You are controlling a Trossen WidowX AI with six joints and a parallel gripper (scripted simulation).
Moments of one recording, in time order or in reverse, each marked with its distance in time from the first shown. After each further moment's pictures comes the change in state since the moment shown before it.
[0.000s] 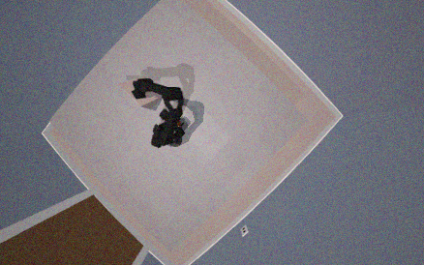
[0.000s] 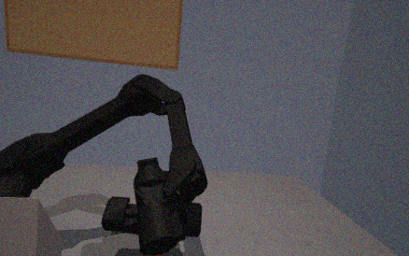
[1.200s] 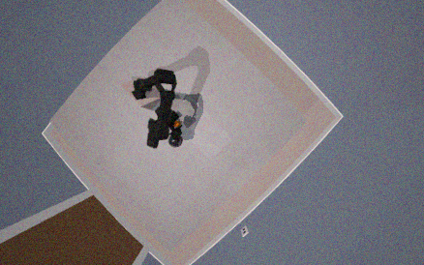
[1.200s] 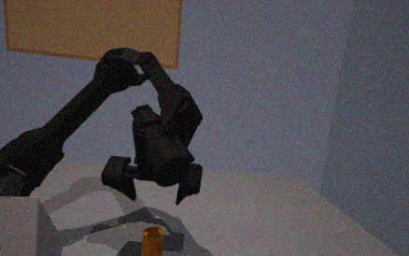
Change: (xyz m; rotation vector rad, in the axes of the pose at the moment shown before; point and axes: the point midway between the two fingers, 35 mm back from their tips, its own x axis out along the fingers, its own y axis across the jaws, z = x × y) arm -0.062 0.004 0.047 0.051 0.153 -0.044
